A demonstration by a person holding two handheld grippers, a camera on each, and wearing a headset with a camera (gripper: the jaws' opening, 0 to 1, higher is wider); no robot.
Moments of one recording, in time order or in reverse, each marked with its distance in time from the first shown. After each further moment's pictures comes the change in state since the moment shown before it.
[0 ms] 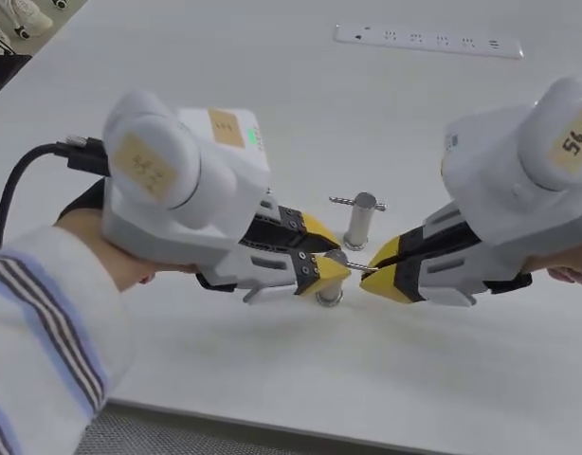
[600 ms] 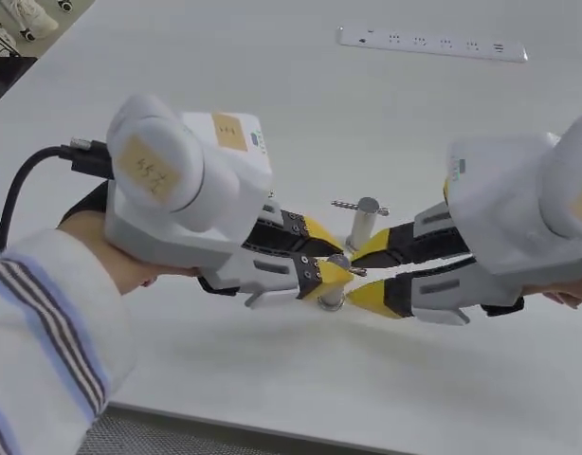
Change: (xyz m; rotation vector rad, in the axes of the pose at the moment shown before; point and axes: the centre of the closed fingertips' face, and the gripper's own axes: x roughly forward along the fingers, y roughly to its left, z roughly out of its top) left arm -0.001 -0.002 0.000 -0.008 0.002 -0.003; right arm -0.003 0.000 0.011 -0.140 -0.099 -0.045
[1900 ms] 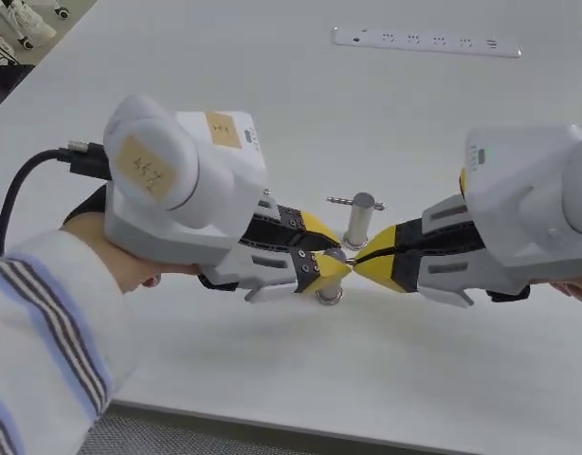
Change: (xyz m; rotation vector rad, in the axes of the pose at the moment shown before) left arm 0.001 0.001 0.000 0.003 -0.012 0.022; right arm -0.011 0.000 0.005 -0.012 -0.054 -0.051
